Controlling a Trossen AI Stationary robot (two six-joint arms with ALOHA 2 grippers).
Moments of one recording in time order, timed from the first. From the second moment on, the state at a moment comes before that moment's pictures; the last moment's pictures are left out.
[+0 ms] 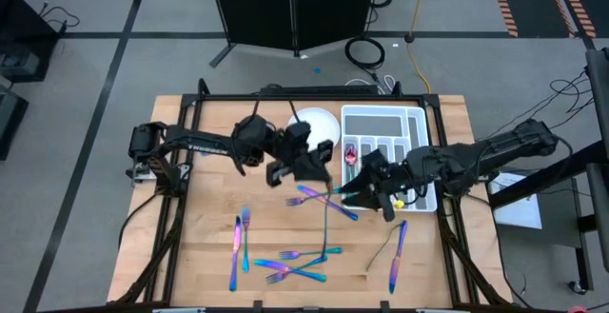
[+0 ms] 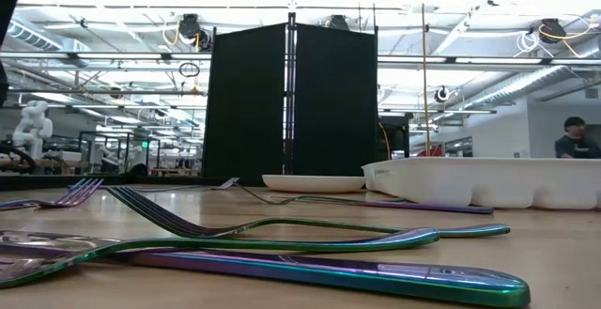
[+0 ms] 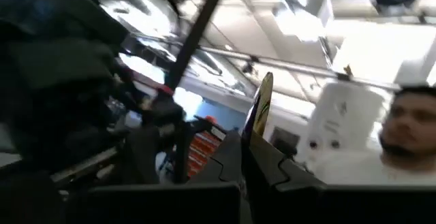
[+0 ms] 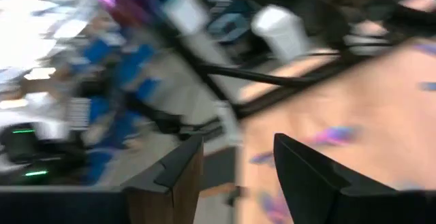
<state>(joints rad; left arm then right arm) 0.04 1.74 1.27 1.07 0.74 -0.86 0.31 1.12 1.01 -0.04 0.05 0.69</state>
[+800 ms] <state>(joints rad) 0.32 2.04 1.35 0.20 0.48 -0.92 0.56 1.00 1.01 -0.60 0.55 0.96</state>
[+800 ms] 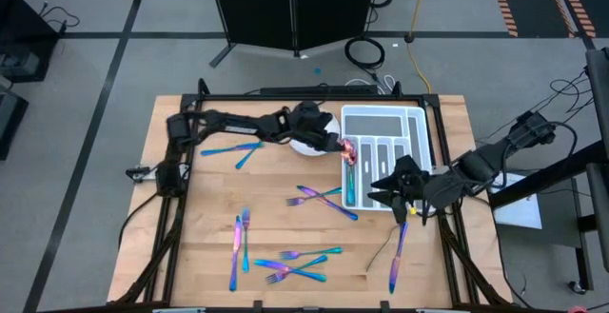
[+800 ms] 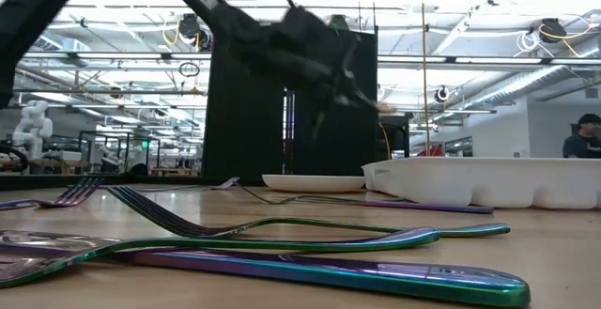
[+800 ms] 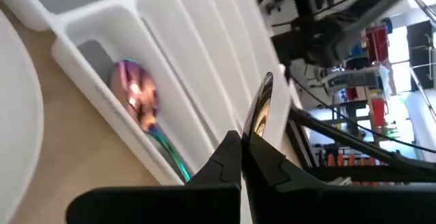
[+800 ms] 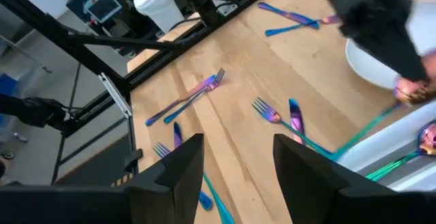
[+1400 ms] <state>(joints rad) 0.30 2.24 1.72 -0.21 0.37 -0.80 0.57 1.02 1.01 -0.59 0.55 1.00</state>
